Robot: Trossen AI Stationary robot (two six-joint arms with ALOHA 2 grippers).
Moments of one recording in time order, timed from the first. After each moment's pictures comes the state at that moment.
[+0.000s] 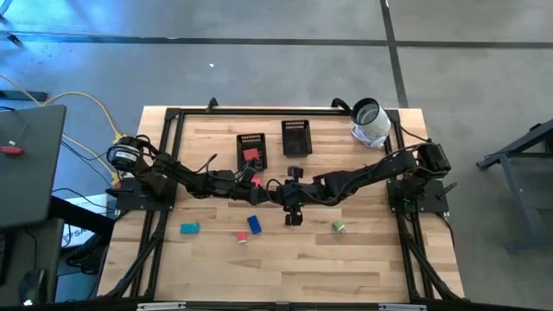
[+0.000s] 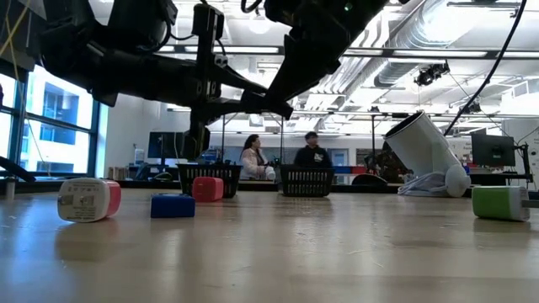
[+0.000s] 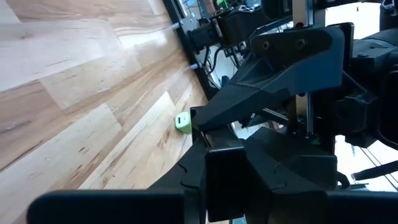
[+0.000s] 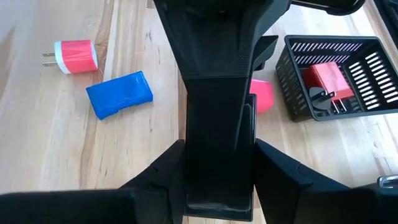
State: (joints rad) left arm -0.10 1.67 0.53 1.07 -0.04 -1.18; right arm 0.18 1.77 1.26 -0.31 0.29 0.08
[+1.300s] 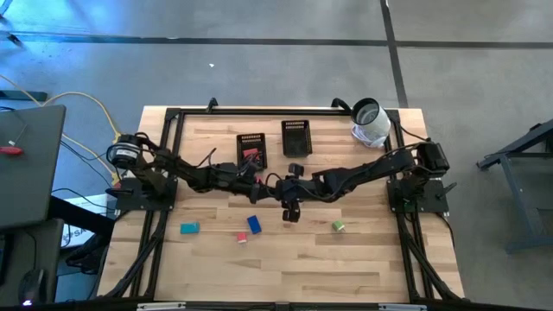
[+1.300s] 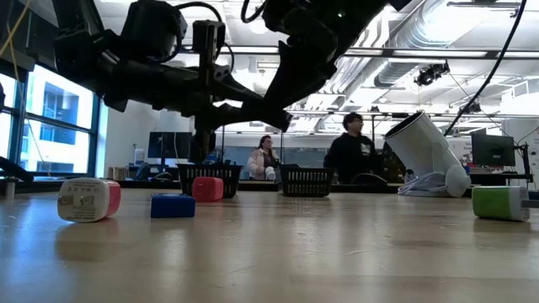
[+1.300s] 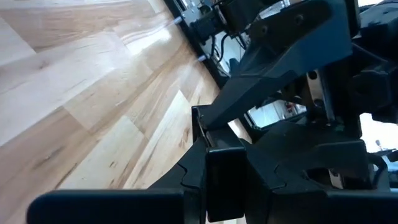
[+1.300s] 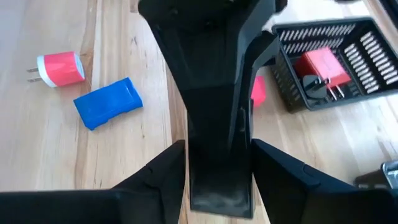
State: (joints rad) left arm 0.00 1.66 0.53 1.01 0.10 -1.01; right arm 0.16 1.77 1.25 -0.31 0.28 0.16
